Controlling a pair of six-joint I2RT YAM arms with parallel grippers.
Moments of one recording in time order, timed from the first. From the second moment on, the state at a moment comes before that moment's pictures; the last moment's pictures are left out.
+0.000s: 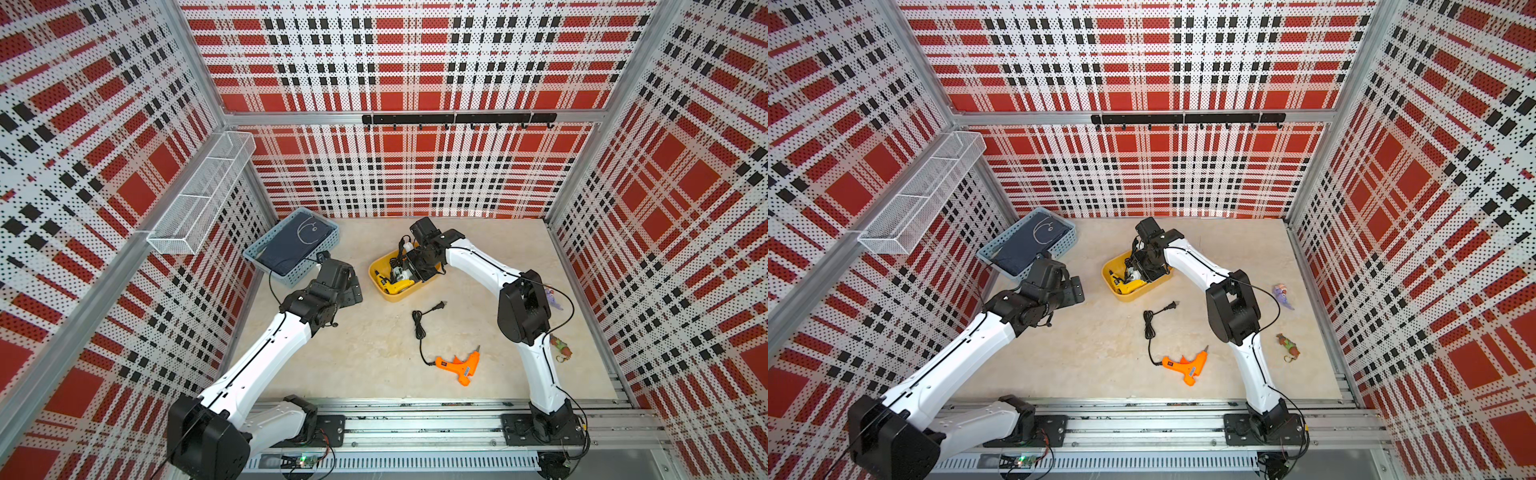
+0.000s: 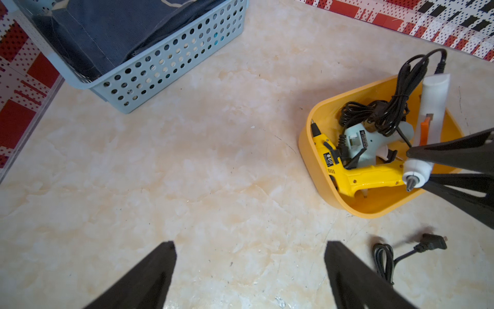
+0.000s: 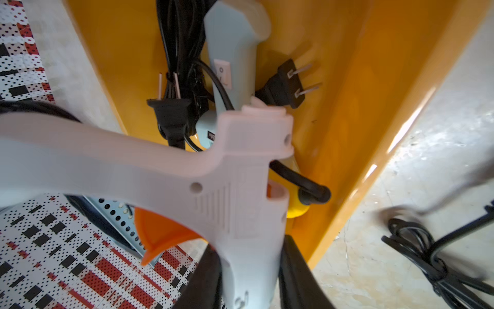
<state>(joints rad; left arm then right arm) -0.40 1.15 0.97 -0.68 -0.34 -0.56 0.60 2.24 2.00 -0.87 -0.22 1.50</state>
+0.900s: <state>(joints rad) -0.40 1.14 0.95 -0.69 -0.34 -0.56 0.58 2.18 2.04 -0.99 -0.12 1.37</state>
